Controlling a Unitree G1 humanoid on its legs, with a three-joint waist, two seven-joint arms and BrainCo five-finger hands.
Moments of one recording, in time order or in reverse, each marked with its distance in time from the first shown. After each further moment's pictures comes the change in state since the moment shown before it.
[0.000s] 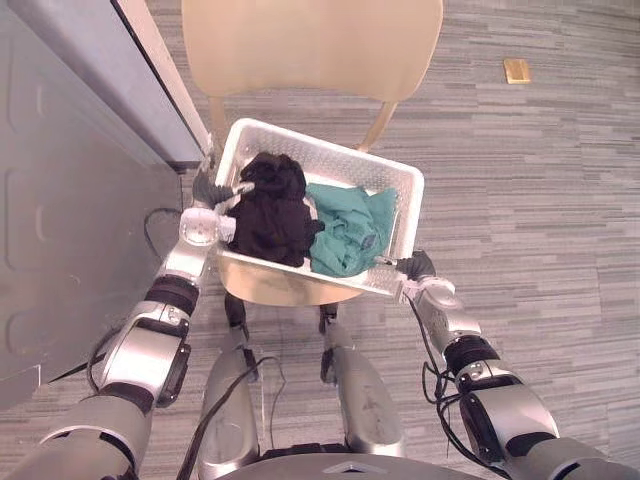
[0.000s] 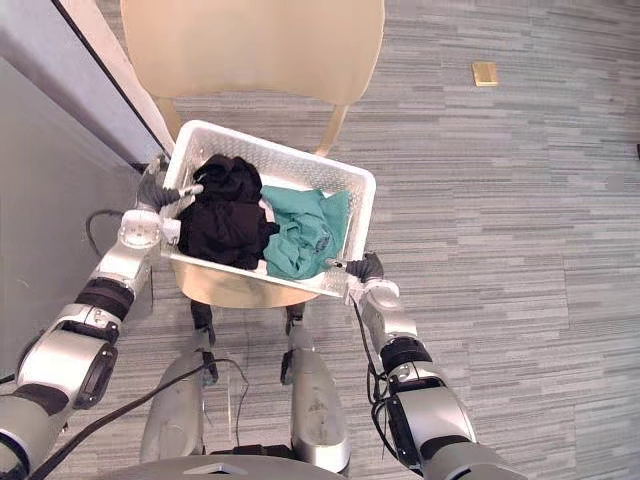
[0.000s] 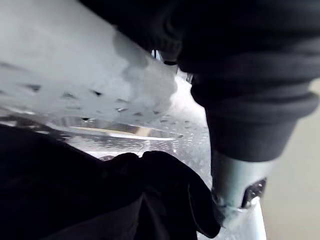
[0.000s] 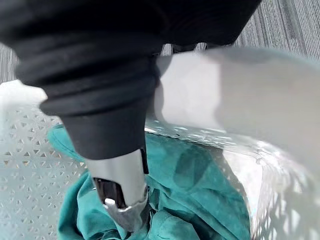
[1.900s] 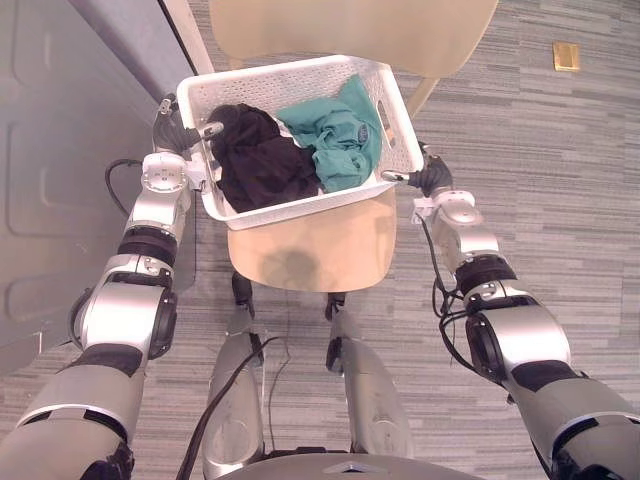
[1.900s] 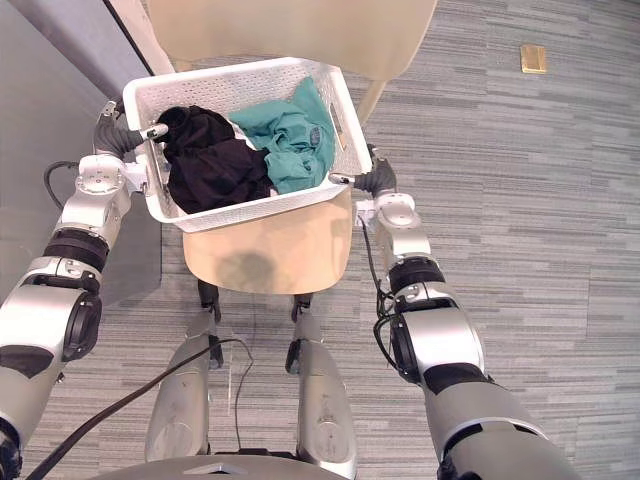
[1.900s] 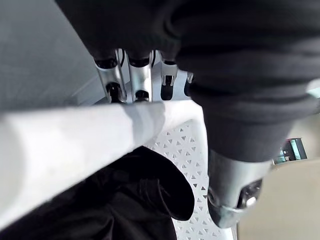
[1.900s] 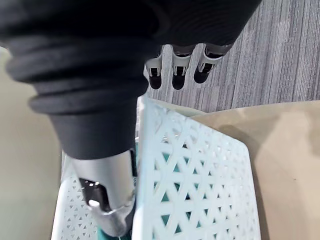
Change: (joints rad) left arm -0.263 0.114 0.120 0.112 -0.009 0.003 -0.044; right arm -0.367 -0.109 -0.054 0.119 -0.119 -0.046 0.072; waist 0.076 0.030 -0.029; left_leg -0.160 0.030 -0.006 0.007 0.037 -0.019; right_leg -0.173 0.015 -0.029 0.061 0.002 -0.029
